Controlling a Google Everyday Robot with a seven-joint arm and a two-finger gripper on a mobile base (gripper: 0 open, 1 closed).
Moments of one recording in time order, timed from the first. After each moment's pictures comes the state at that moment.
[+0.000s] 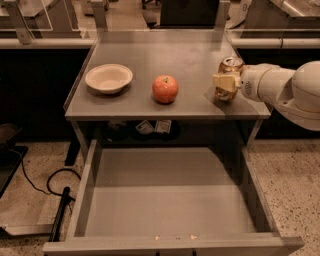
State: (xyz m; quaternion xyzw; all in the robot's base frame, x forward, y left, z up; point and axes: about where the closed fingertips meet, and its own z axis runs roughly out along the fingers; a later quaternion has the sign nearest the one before) arm 0.688 -0.215 0.890 -0.20 0.79 0.07 0.58
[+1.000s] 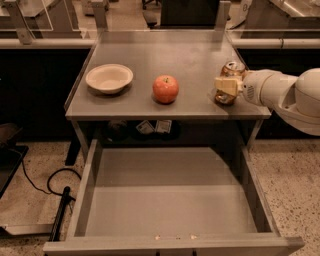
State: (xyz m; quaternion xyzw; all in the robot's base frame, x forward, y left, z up) arm 0.688 -0.223 0.872 -0.19 0.79 0.09 0.57
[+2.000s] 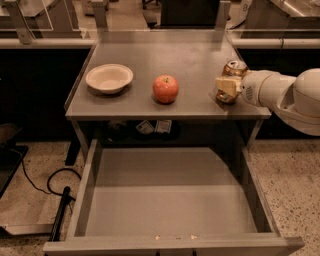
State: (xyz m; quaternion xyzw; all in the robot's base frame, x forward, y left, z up) arm 0.688 -0.223 0.872 -0.19 0.79 0.09 0.57
